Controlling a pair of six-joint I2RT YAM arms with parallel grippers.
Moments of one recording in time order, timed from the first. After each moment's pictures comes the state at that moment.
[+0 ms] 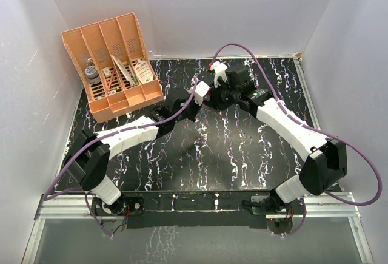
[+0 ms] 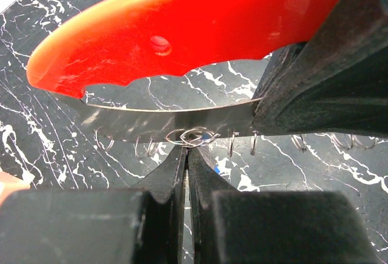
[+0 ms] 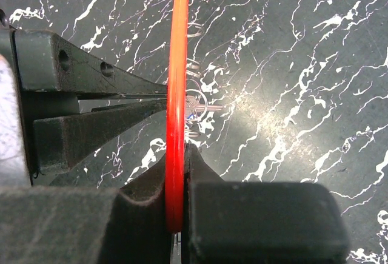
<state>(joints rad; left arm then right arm) -0.77 1.58 1.04 0.13 -0.01 0.12 0.54 1.47 1.31 -0.50 -0.25 0.01</state>
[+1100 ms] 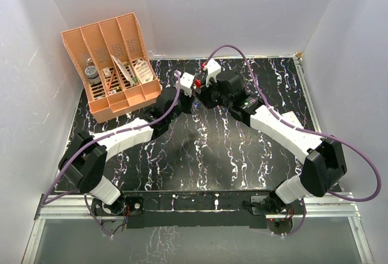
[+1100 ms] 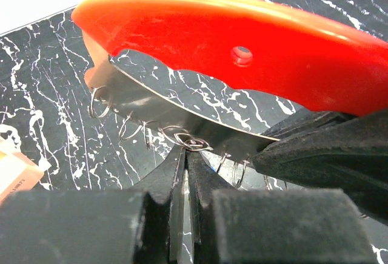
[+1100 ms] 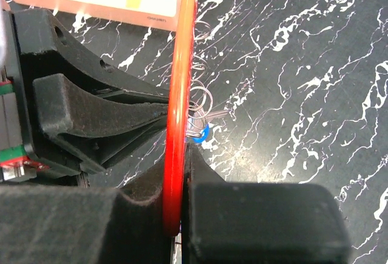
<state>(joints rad) -0.72 1.54 0.96 0.32 -0.12 -0.05 0.64 1.47 1.23 -0.22 -0.08 0.08</state>
